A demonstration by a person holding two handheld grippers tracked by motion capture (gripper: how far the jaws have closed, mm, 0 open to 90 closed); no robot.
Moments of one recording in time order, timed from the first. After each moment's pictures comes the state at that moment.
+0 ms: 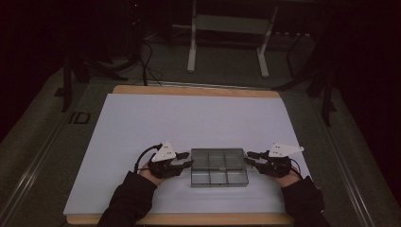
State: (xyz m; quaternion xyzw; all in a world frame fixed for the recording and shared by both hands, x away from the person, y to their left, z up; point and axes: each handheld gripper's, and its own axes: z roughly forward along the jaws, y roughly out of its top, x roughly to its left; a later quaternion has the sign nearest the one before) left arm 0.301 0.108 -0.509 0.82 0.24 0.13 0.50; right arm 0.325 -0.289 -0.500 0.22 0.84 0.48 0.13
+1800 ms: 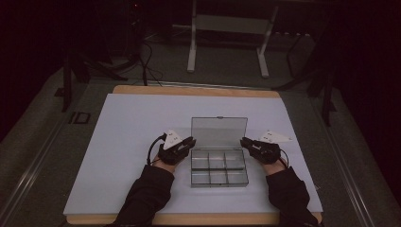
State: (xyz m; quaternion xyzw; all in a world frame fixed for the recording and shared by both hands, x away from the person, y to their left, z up) left arm 0.338 0.084 -0.519 0.75 0.36 0.20 0.52; right arm 0.358 -0.260 -0.502 0.33 0.79 0.48 0.20
